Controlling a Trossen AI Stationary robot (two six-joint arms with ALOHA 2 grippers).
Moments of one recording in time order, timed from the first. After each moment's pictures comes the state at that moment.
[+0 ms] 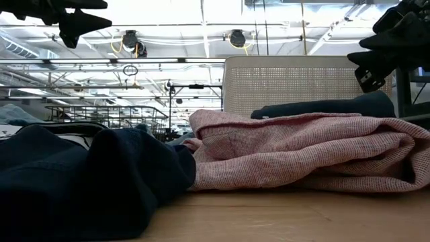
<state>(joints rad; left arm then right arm) -0.39 0.42 0.39 -0.03 -0.61 -0.23 0.18 0.06 0.07 -0.04 0.03 0.38</state>
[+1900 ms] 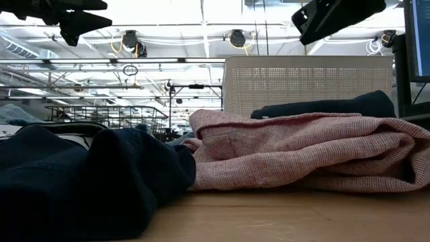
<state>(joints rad) -0.39 0.42 0.39 -0.03 -0.60 -0.15 0.29 1.20 0.90 -0.44 0.02 -0.06</state>
